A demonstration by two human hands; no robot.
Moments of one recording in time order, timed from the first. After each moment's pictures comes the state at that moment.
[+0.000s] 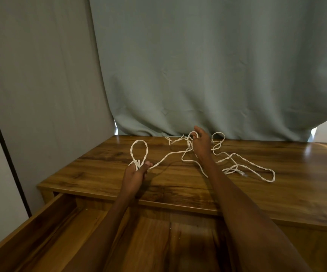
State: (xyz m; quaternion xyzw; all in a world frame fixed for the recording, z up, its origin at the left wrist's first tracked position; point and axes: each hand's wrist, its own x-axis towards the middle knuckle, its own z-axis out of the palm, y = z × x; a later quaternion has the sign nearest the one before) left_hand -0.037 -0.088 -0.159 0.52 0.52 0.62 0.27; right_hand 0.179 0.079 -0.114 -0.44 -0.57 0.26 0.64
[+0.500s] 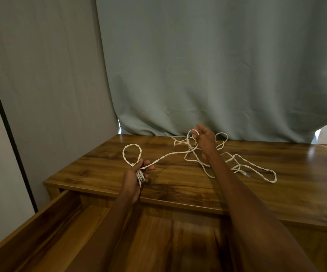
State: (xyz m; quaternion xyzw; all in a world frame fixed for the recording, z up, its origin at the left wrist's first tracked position) left_hand -0.041 -0.092 -0.158 0.35 0.38 0.68 0.52; right_hand 0.182 0.075 -0.097 -0.39 -0.51 0.41 0.64
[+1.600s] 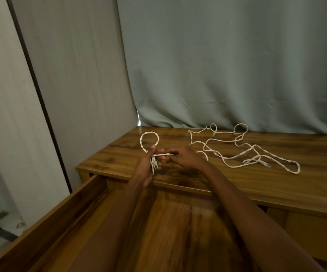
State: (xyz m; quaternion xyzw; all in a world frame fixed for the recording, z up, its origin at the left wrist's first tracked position) left_hand -0.065 -0.117 -0.148 0.39 0.42 0.66 0.49; right_hand 0.100 -0.047 -0.125 -0.34 -0.88 0.20 0.26
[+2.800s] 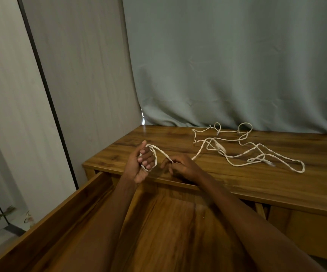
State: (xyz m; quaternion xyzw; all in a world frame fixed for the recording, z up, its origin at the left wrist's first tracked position) left_hand -0.099 -0.141 -0.139 0.37 0.14 0.63 0.67; right_hand 0.089 -0.069 -0.160 -0.21 -0.86 0.32 0.33
